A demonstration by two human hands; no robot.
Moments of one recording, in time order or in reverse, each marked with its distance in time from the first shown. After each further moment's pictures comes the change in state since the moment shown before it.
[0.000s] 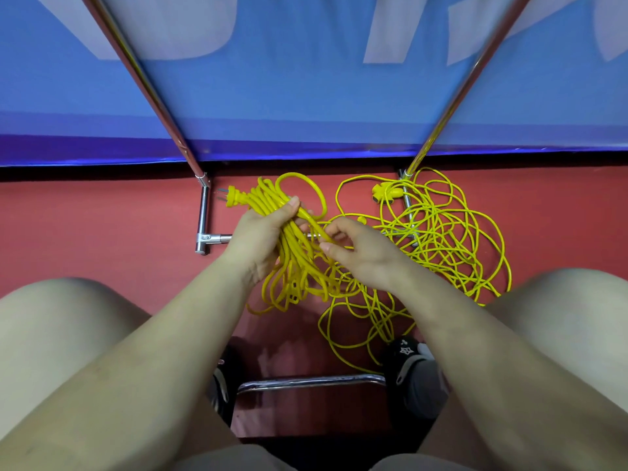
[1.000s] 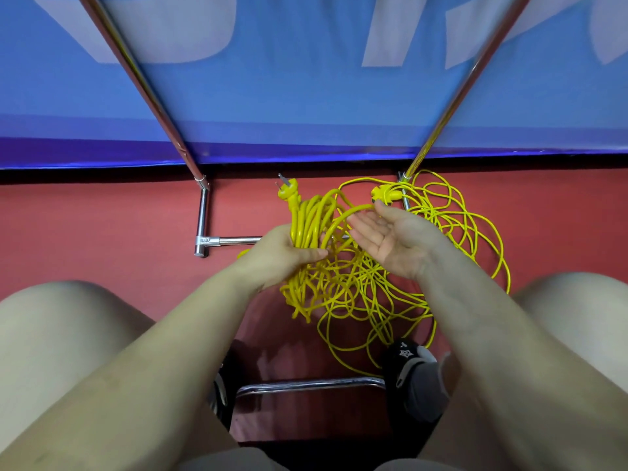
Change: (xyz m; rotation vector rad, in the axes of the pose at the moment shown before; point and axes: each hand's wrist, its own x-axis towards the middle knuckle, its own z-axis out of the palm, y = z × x) left_hand -0.013 -0.005 0.003 0.555 -0.319 -0.005; right_hand 0.006 -0.004 -0.036 1.393 0.210 0.540
